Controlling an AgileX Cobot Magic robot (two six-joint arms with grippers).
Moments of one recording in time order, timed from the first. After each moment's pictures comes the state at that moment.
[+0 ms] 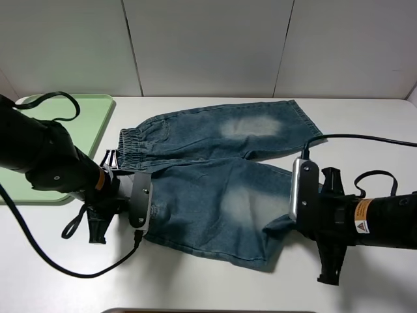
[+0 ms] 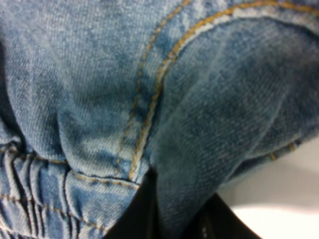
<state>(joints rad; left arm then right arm) -0.58 1.85 -0.61 0.54 0.04 0.51 0.53 1.49 -0.23 -0.24 -0.27 -0.68</state>
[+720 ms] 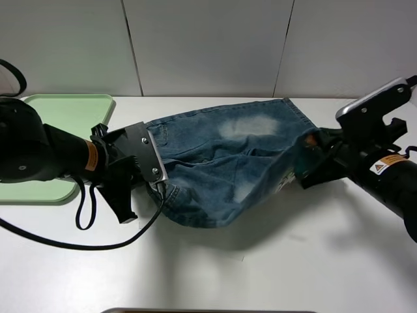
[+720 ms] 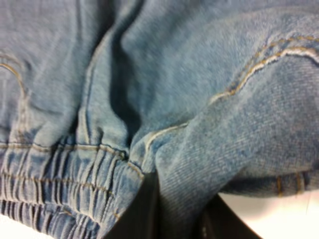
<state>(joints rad) -0.63 1.60 -0.58 0.51 -0.09 0.12 0.53 1.49 -0.23 0.49 -0.93 -0.68</state>
